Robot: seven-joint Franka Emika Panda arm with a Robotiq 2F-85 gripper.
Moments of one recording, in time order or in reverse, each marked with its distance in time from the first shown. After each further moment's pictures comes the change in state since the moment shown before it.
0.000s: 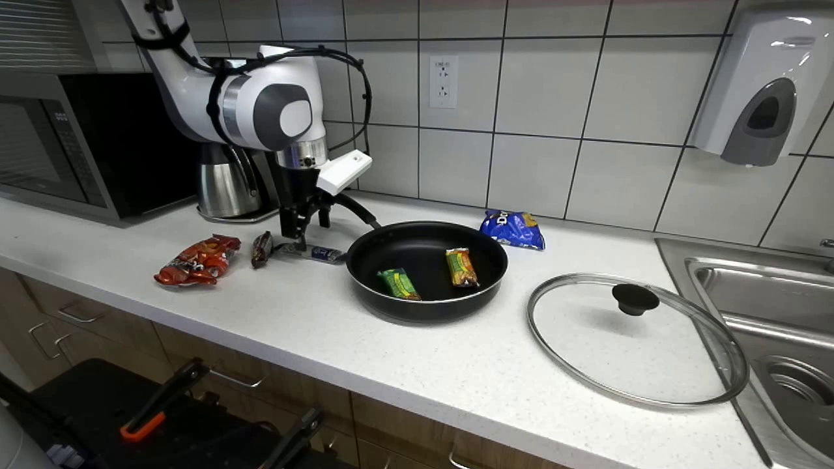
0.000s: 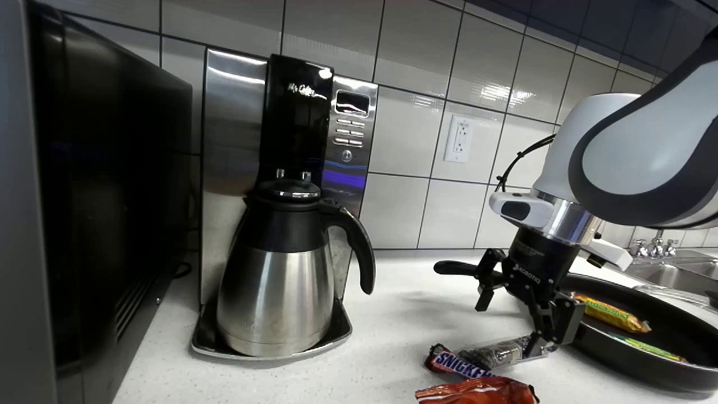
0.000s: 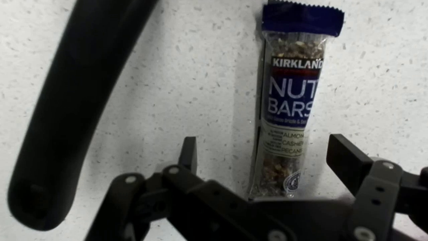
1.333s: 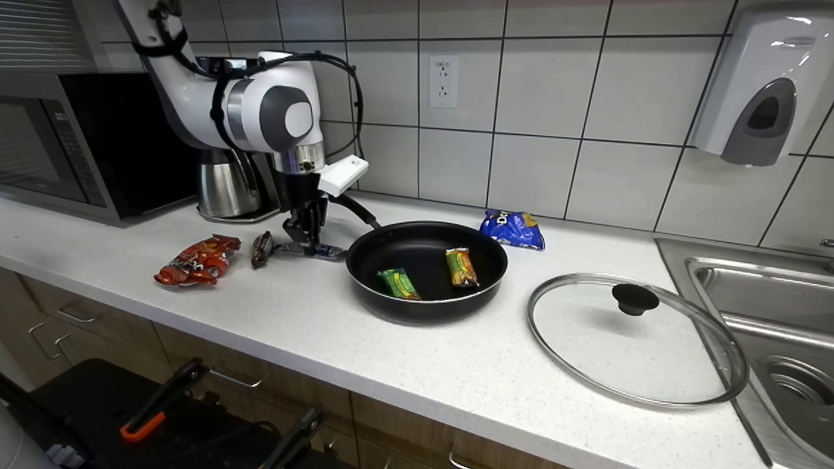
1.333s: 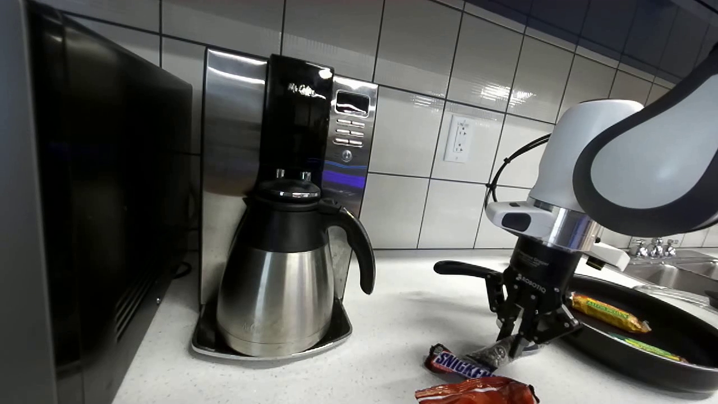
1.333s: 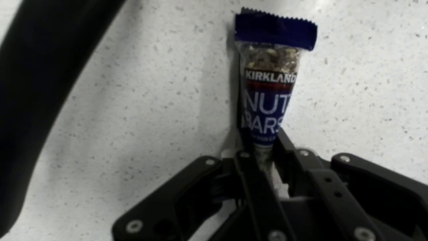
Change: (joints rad) arm 0.001 0.010 -0.005 0.006 -0.103 -0.058 0.004
